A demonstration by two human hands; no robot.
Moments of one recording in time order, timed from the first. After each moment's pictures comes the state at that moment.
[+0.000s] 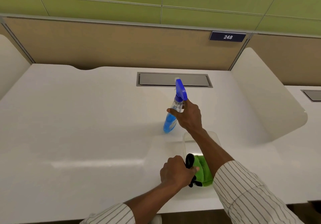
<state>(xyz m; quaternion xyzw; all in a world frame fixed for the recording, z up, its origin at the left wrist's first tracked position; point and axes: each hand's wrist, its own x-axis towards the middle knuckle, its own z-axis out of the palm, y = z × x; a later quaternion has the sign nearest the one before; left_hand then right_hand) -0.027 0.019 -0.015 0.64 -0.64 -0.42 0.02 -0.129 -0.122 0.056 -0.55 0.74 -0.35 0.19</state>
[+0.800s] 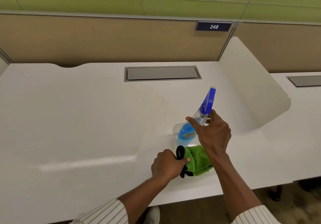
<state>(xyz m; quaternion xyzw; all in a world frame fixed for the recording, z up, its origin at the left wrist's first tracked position) -0.025 0.019 -0.014 0.64 -0.62 -0.45 0.03 -0.180 0.002 0.072 -0.44 0.81 -0.39 0.01</state>
